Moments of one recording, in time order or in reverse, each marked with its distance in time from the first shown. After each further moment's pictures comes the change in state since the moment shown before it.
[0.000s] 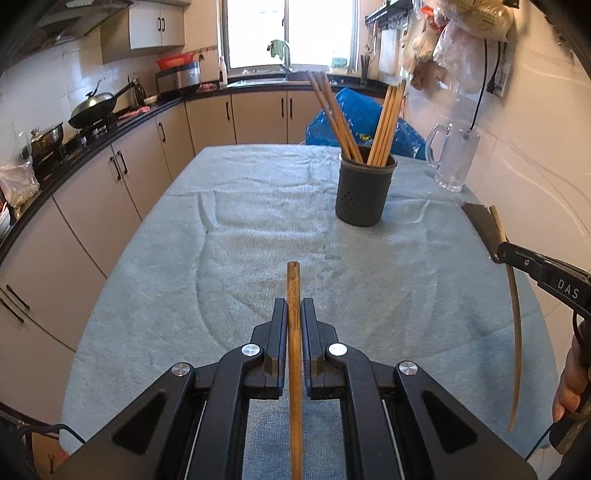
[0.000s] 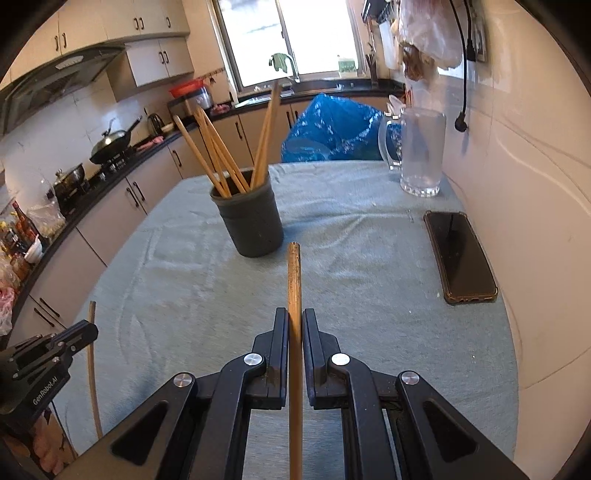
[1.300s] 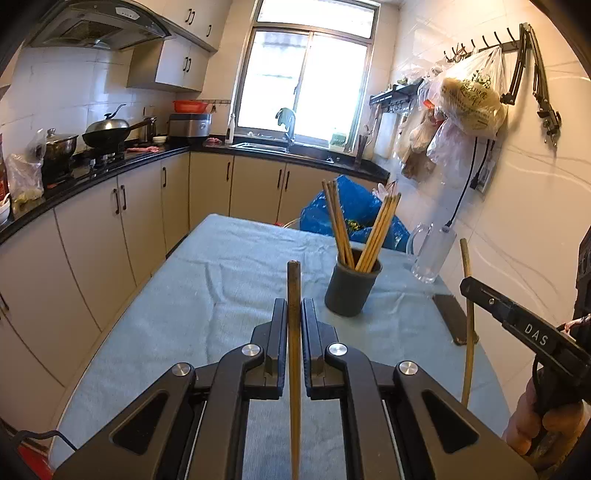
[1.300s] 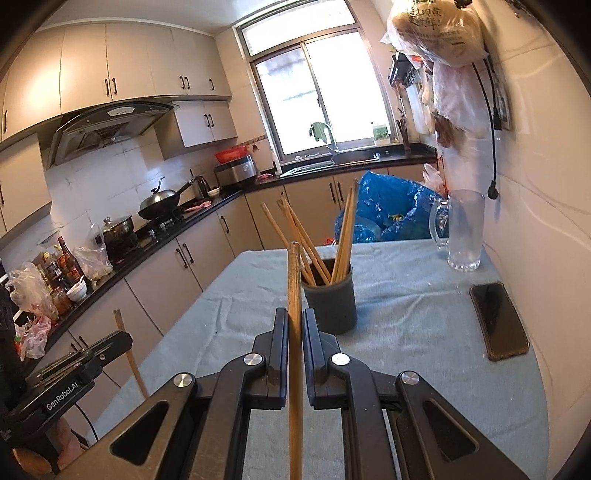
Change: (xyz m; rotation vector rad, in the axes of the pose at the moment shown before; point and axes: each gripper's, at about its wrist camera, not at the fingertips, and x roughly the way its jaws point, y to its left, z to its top) left arm -0.060 0.044 0.034 -0.136 -0.280 -0.113; right arm -0.046 0.060 0.028 -0.029 -0.271 0.144
